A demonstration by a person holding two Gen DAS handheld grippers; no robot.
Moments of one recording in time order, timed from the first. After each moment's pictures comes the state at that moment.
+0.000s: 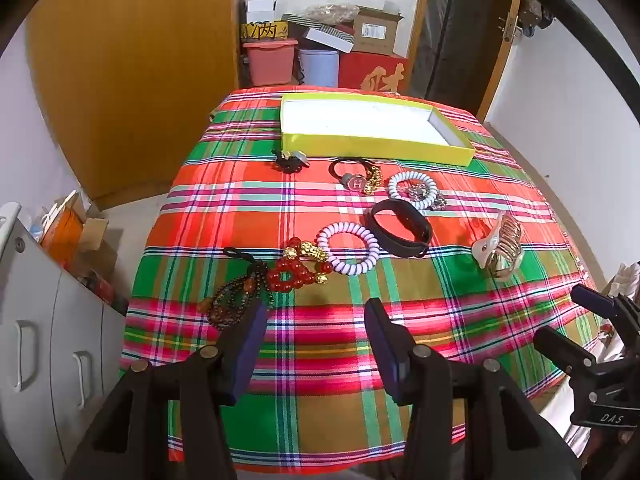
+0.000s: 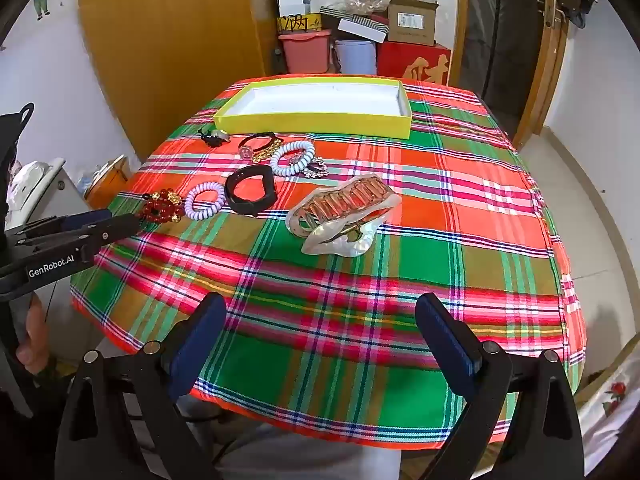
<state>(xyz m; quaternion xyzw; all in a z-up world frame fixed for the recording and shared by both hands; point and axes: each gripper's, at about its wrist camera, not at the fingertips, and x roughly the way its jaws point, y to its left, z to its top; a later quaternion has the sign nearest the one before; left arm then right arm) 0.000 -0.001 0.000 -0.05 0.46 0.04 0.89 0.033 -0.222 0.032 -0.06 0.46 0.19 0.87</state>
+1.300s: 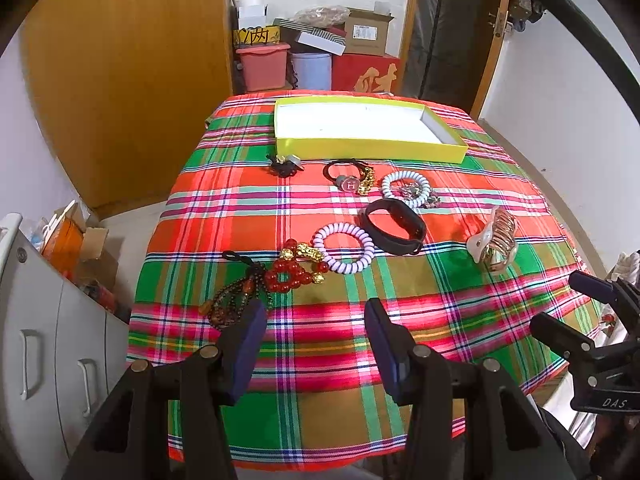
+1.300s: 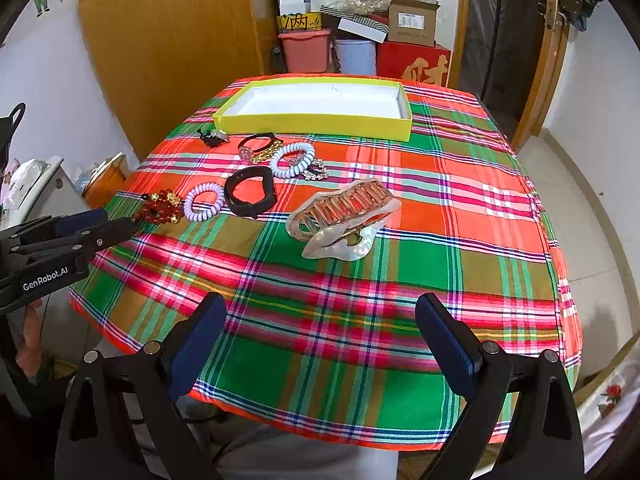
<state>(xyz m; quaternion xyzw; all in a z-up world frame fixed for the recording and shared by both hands) -0.006 -0.006 0.002 -0.04 0.45 0.03 0.89 0.034 -0.219 0.035 -0.07 0.46 0.18 0.87</state>
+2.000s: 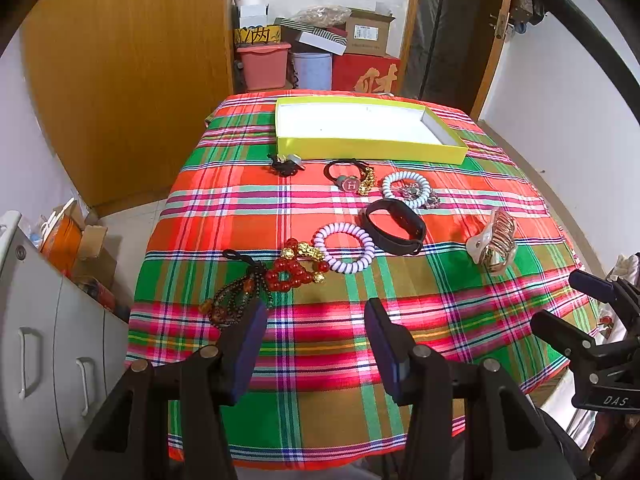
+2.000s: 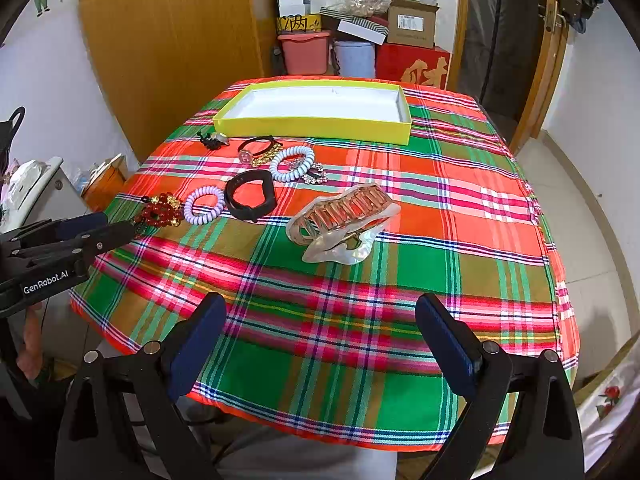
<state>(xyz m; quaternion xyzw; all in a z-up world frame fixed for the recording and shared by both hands) -0.006 -0.005 0.003 -0.04 0.45 0.03 0.89 0.036 -0.218 0.039 -0.07 0.46 0.18 0.87</state>
